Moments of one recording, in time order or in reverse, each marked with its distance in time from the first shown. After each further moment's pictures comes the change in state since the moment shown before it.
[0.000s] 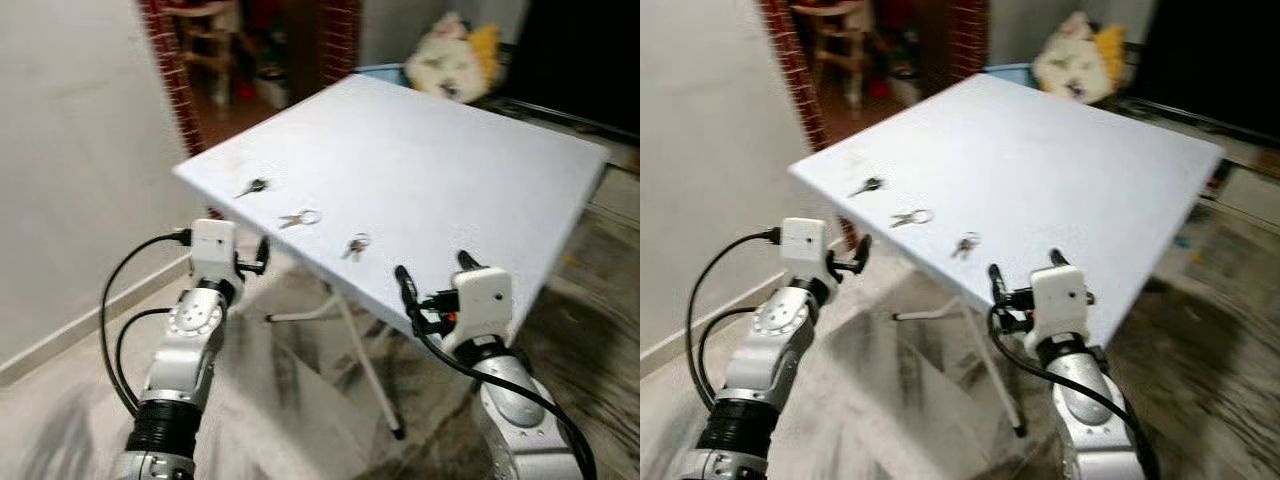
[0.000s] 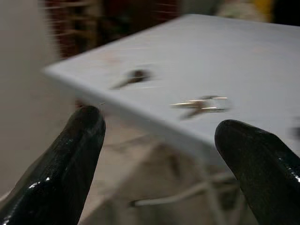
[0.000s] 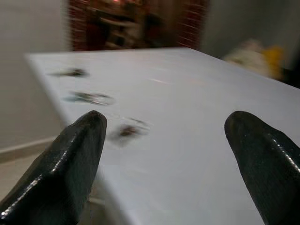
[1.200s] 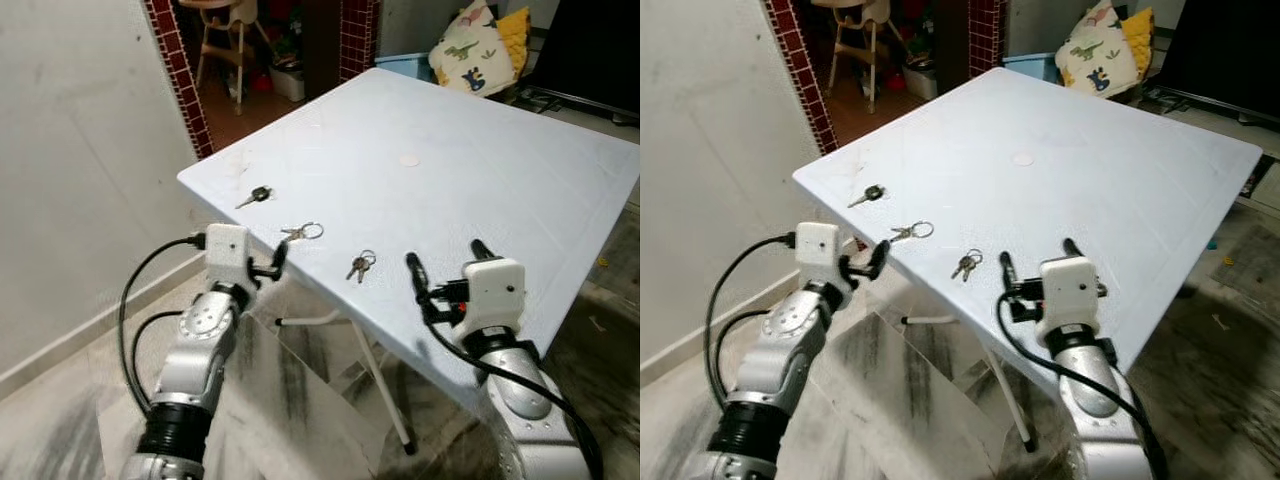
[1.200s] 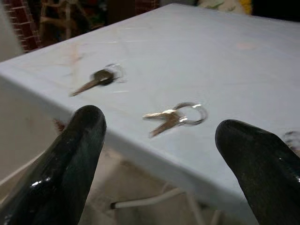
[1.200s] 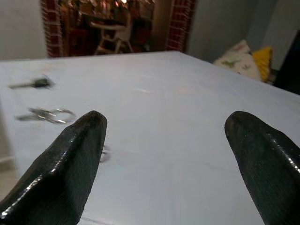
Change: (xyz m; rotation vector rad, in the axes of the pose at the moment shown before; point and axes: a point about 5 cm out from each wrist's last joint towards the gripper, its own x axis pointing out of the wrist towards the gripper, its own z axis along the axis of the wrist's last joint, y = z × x) left arm 0.000 -0.025 -0.003 -0.054 0.007 -0.133; right arm 0.003 -0.017 0.001 -0.025 -0.023 -0.094
